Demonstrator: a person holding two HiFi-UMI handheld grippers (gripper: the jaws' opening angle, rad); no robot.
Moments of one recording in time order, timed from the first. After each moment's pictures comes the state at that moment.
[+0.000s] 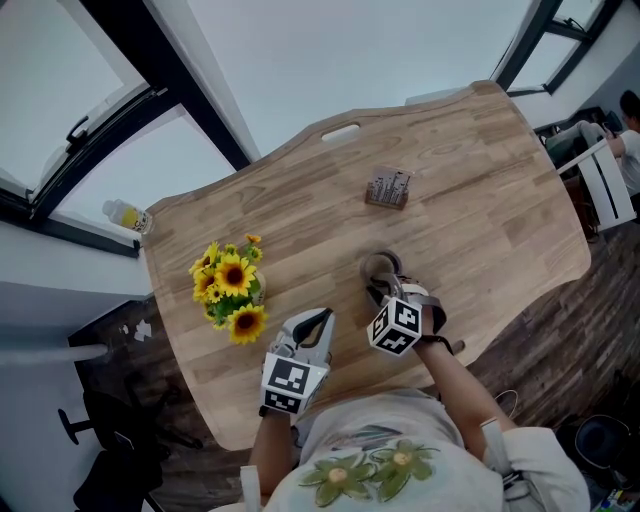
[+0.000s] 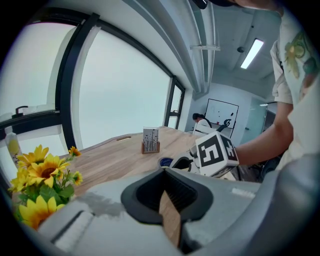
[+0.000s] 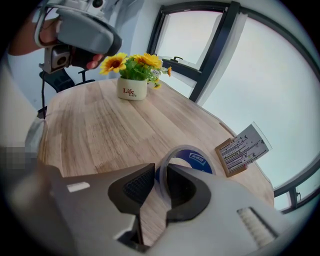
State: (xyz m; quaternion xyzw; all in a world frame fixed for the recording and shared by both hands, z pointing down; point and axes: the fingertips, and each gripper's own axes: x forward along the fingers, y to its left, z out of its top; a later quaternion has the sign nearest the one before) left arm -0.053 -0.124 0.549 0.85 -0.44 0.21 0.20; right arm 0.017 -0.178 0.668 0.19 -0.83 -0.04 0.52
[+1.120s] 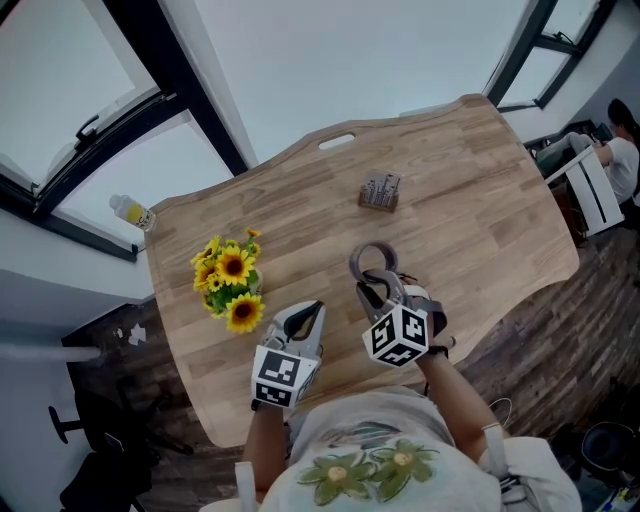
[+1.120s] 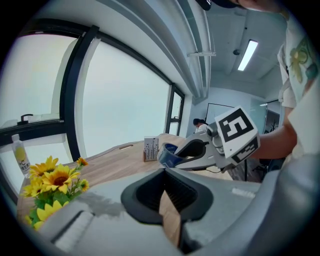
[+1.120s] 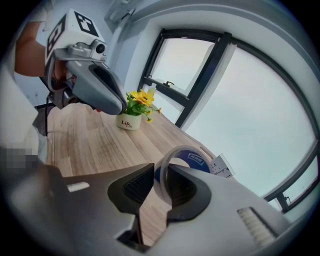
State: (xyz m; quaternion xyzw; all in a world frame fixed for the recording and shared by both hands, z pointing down) left arm -0.055 -0.117 0.515 0.85 -0.46 0.18 0.17; right arm 0.005 -0.166 0.558 0.24 -0.86 -0.10 0.43
